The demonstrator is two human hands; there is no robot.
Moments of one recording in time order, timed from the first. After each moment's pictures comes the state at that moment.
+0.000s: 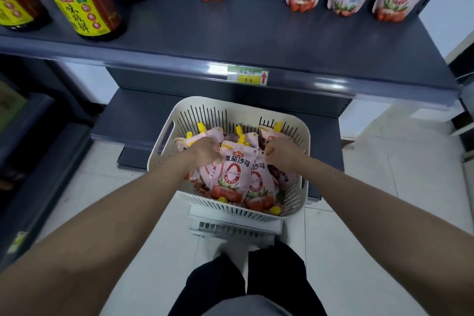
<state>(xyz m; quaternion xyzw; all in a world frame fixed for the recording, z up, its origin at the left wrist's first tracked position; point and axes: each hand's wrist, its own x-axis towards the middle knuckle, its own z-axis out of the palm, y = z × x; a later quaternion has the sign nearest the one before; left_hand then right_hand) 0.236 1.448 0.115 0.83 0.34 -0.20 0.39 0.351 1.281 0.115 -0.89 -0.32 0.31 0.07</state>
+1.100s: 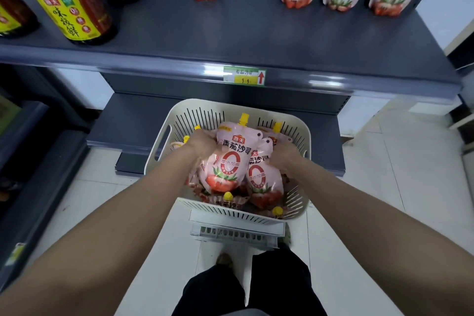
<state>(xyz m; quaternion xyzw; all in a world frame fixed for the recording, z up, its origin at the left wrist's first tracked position) 0.251 1.451 0.131 0.77 0.39 -0.13 0.48 0.352 1.288 0.095 -0.91 -0.15 0.33 0.18</state>
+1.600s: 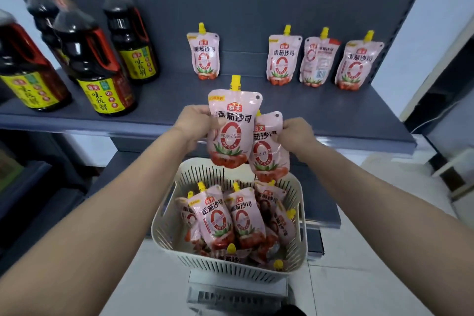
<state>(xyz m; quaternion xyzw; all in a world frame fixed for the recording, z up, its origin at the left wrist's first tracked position) 0.288 1.487 0.277 0.72 0.29 0.12 0.62 0.395 1.310 0.257 -0.92 -0.17 0.10 0.33</state>
